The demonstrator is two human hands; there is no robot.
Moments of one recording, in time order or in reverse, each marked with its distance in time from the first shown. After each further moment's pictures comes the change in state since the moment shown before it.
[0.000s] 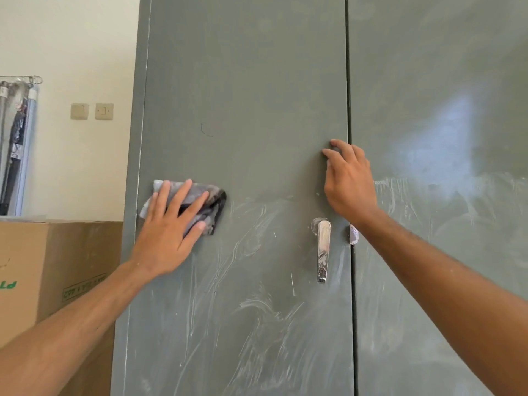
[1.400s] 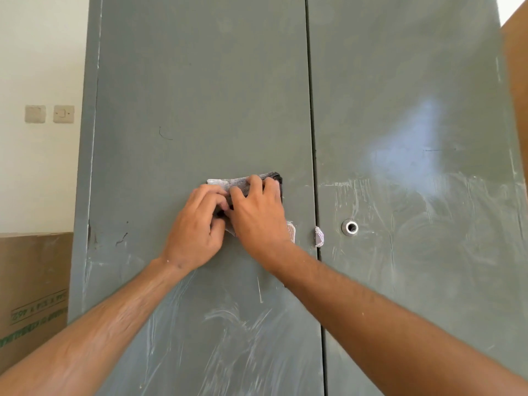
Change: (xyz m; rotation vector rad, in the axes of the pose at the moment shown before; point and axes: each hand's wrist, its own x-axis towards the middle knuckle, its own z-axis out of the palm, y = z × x) left_hand 0.057 0.124 -0.004 -0.591 0.274 0.155; right_hand -0.047 -0.095 0.030 -0.155 -0.073 -0.129
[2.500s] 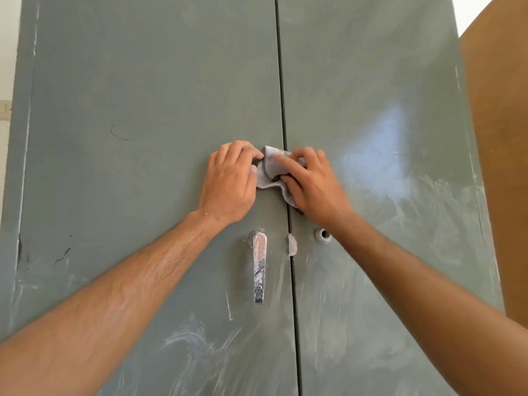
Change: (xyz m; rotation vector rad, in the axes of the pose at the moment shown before) left_hand 0.106 0.033 0.085 0.157 0.016 0.040; right_hand 0.022 0.169 -0.036 0.109 0.163 -0.216
